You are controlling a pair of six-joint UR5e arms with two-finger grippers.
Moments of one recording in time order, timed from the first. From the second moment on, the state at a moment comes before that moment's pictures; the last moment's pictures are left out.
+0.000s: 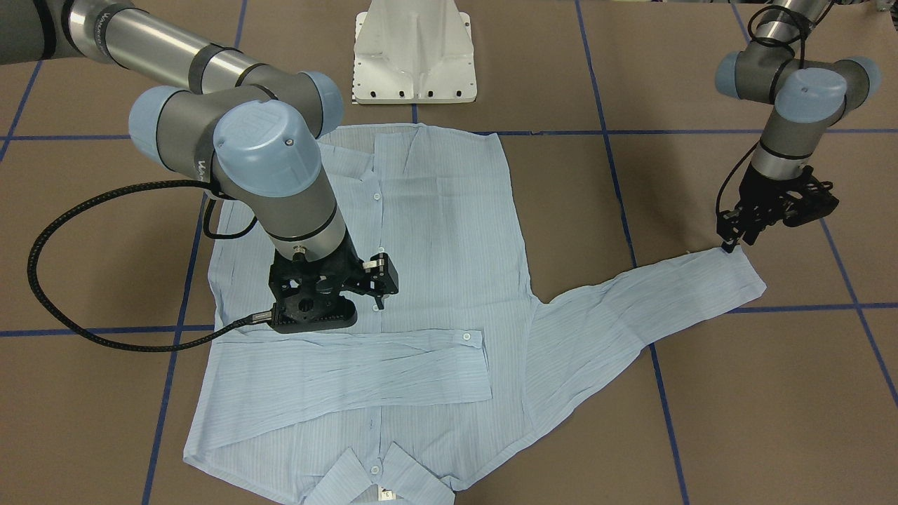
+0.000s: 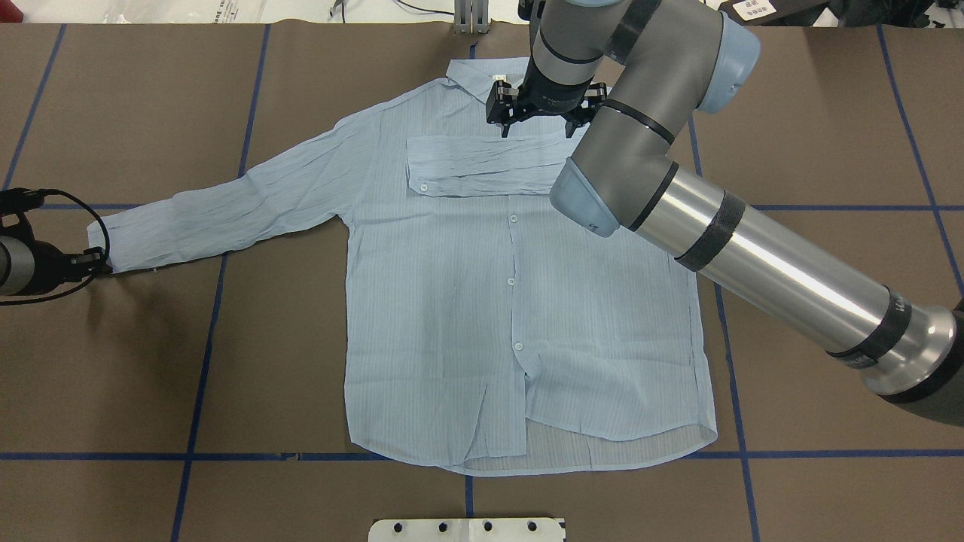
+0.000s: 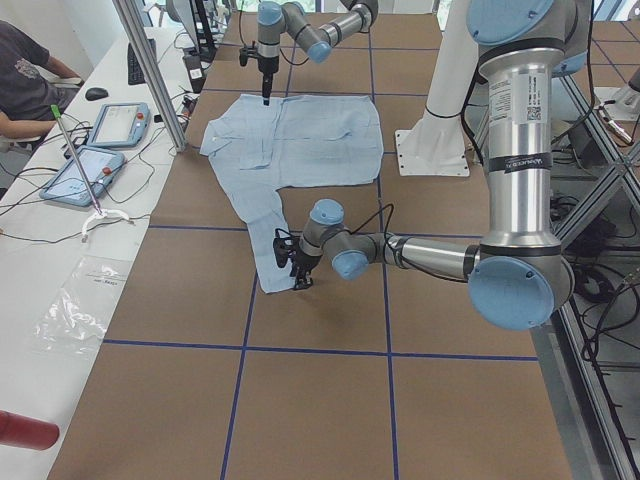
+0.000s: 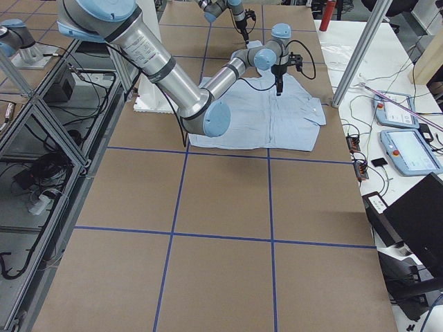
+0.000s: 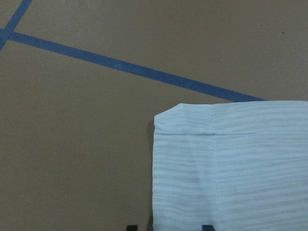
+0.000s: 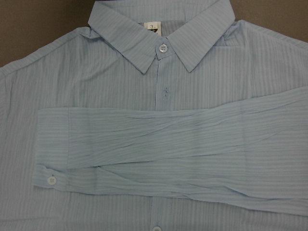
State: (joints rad) left arm -0.80 -1.49 -1.64 -2.31 -1.77 -1.29; right arm 0.81 -0.68 1.38 -1.51 2.03 0.98
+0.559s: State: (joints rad) left arm -0.80 -1.49 -1.63 -2.31 -1.77 -1.28; right arm 0.81 -0.69 1.39 -1.51 2.03 0.98
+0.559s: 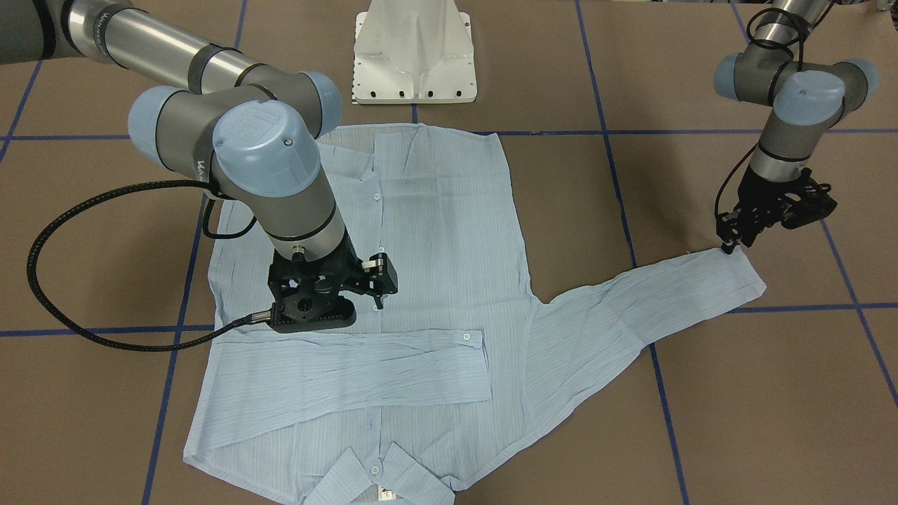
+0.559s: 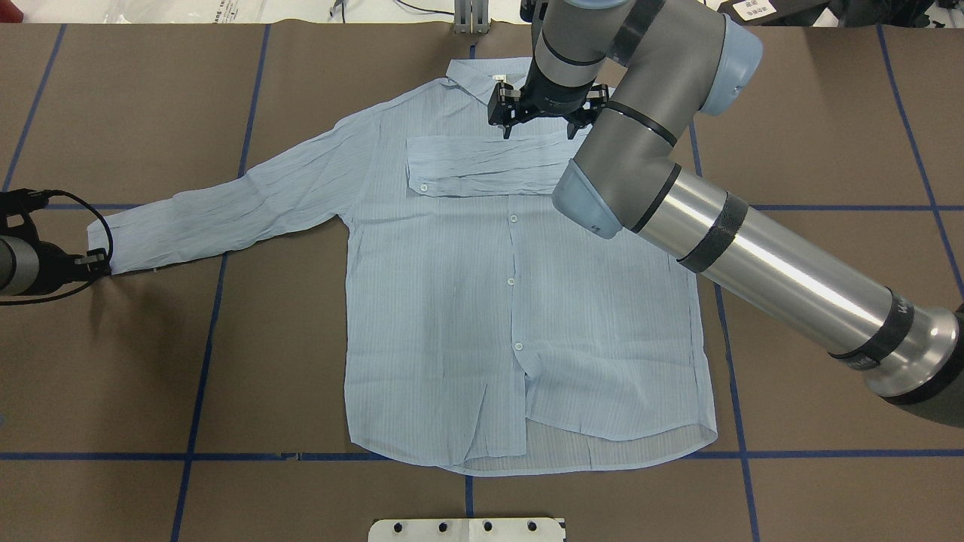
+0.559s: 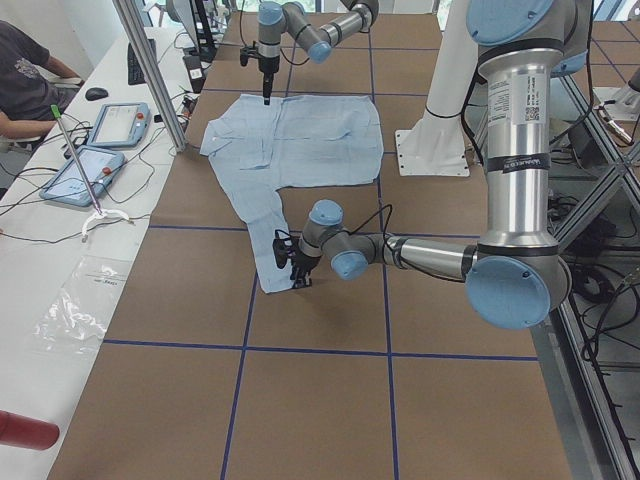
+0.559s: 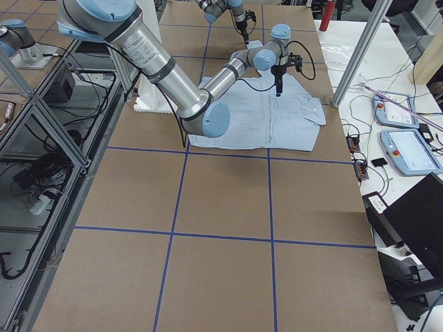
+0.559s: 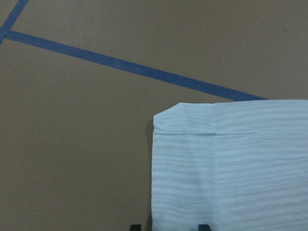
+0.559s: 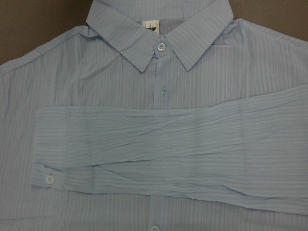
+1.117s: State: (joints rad) left arm -0.80 -1.49 -1.65 -2.31 -1.76 -1.29; right arm 0.81 -0.69 1.39 -1.51 2.03 0.98
